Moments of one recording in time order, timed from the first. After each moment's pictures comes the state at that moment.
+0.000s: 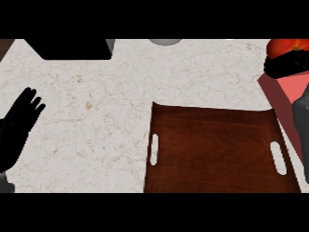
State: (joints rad) left arm -0.02 0.26 0.17 -1.67 0.25 -0.06 0.28; right arm -0.78 -0.32 0.01 -1.74 1.16 0.42 0.97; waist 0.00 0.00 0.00
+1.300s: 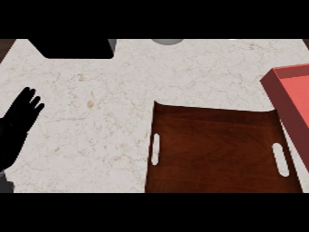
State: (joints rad) left arm -0.03 0.24 0.20 -1.65 0.24 -0.10 0.27; right arm -0.53 -0.50 -0.33 -1.37 1.04 0.17 0.56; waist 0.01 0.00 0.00
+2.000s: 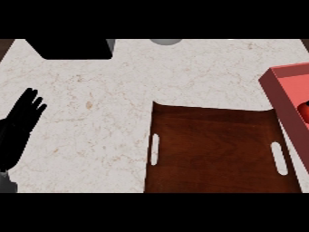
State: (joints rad) left arm -0.03 0.22 0.20 -1.66 0.22 -0.09 0.28; right arm -0.41 -0.42 -0.45 -1.30 0.87 0.02 0.42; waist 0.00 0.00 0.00
